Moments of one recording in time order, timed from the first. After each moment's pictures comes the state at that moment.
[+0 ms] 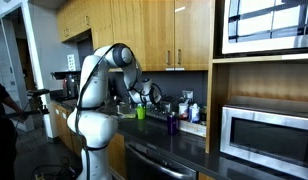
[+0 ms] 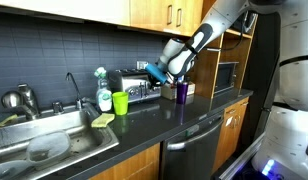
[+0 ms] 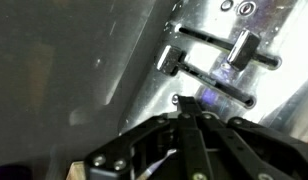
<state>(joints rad) 0.20 0.19 -0.04 -2.27 -0.29 3.06 1.56</state>
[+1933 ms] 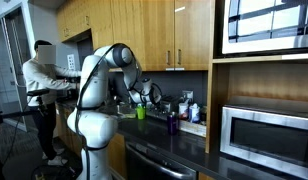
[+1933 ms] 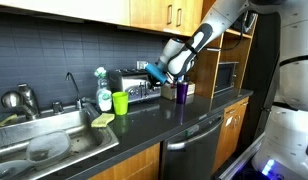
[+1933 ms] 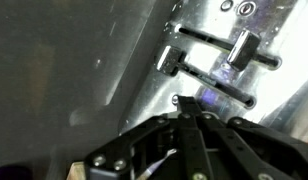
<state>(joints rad) 0.20 0.20 -0.04 -2.27 -0.29 3.06 1.57</state>
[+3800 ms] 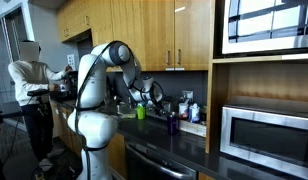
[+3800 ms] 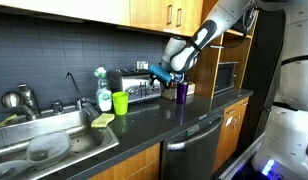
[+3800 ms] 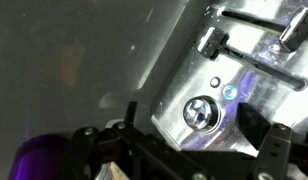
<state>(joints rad) 0.19 0.14 -0.05 -2.30 -0.29 2.91 1.52</state>
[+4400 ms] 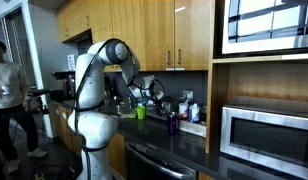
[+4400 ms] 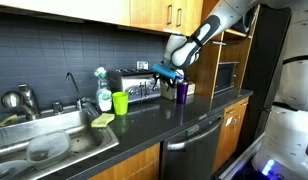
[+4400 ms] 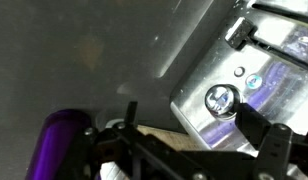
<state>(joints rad) 0.17 0.09 -0.05 -2.30 -0.27 2.77 1.41</state>
